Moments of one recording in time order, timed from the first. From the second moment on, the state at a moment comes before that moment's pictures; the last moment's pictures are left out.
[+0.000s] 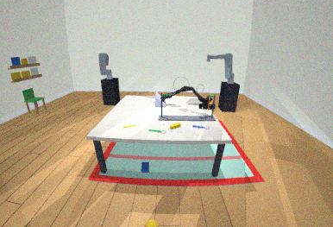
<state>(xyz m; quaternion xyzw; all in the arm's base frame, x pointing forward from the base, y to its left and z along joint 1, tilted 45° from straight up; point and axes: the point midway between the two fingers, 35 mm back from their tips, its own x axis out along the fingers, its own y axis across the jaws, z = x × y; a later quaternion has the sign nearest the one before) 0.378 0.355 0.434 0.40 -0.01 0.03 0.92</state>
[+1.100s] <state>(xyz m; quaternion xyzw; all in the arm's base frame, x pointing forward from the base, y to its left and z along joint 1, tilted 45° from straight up) 0.389 0.354 0.435 0.40 -0.01 0.03 0.92</state>
